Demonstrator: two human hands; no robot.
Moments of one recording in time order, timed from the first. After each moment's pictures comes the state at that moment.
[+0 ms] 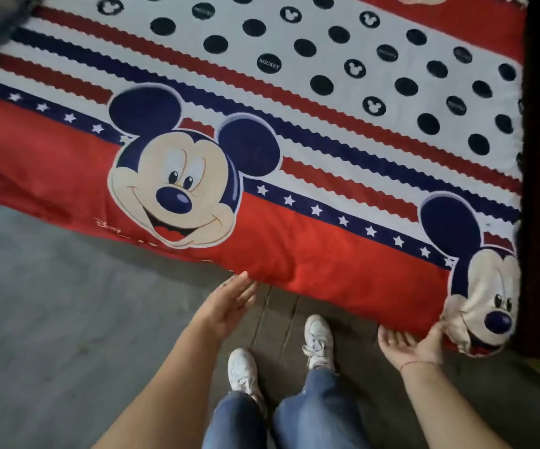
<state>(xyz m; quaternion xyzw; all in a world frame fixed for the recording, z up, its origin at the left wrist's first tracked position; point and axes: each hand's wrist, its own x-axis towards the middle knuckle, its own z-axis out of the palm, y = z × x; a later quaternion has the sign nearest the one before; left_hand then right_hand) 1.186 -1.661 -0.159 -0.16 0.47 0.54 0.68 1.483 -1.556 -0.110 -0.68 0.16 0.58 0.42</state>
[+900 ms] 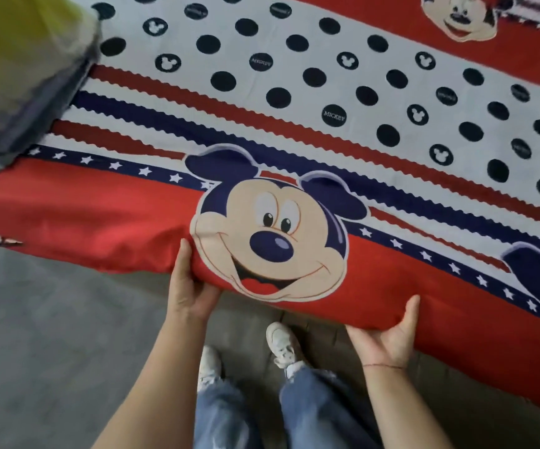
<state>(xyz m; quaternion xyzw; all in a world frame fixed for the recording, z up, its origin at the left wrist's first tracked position) 0.953 -1.613 -0.114 -0.15 0.34 0.71 0.59 1.218 -1.551 -0.083 -0.43 0.11 0.74 0.51</state>
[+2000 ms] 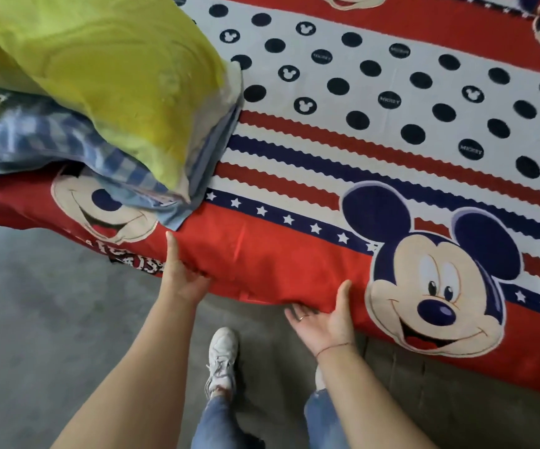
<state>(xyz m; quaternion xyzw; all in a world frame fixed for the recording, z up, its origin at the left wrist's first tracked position) 0.648 -1.681 -0.100 -0.28 0.48 0.66 0.51 0.875 -1.640 -0.086 -0.51 0.21 0.77 0.31</state>
